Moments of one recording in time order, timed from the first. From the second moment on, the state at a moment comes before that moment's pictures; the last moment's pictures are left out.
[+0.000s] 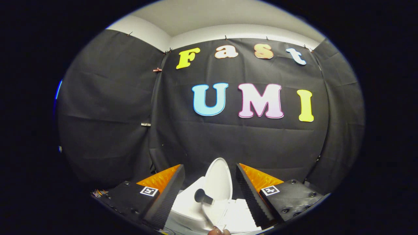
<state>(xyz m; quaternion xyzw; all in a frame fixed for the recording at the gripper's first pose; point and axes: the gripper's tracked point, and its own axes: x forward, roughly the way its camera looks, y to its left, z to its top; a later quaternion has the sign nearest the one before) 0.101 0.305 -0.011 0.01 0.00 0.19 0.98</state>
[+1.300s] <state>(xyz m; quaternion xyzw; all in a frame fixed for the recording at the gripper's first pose) 0.005 0.138 0.039 0.03 -0.04 0.11 0.99</state>
